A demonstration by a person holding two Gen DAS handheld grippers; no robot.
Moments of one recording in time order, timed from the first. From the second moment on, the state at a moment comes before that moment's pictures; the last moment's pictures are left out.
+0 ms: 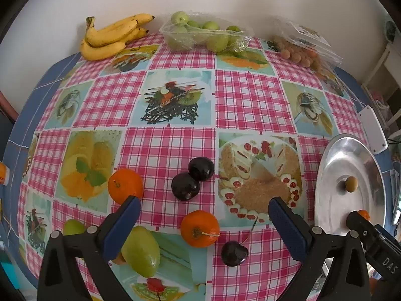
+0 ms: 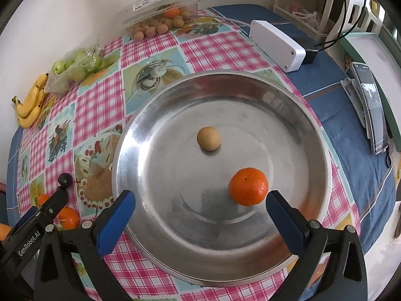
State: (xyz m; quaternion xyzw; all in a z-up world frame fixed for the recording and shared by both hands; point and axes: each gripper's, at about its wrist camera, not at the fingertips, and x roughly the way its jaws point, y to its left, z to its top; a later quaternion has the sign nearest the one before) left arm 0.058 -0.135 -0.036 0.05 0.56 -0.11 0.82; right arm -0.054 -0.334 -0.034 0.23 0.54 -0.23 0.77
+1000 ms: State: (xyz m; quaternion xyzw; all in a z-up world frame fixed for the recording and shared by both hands) left arm 0.055 -0.094 -0.019 0.05 0.55 -0.09 0.83; right arm -0.046 -0.290 -0.012 0.20 0.55 -0.20 0.79
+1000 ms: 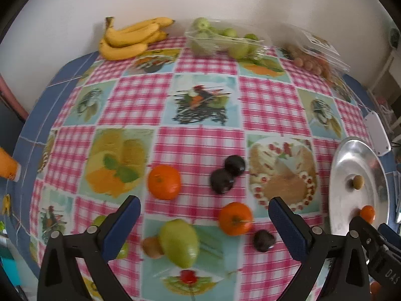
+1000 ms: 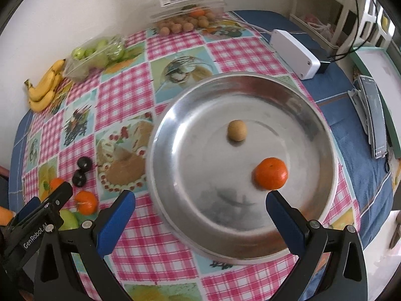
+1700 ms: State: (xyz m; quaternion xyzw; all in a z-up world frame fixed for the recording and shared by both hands) left arm 0.059 0.012 -0.010 0.00 0.55 0.00 0.83; right arm -0.011 -0.187 -0.031 0.16 0.59 -0.10 0.78
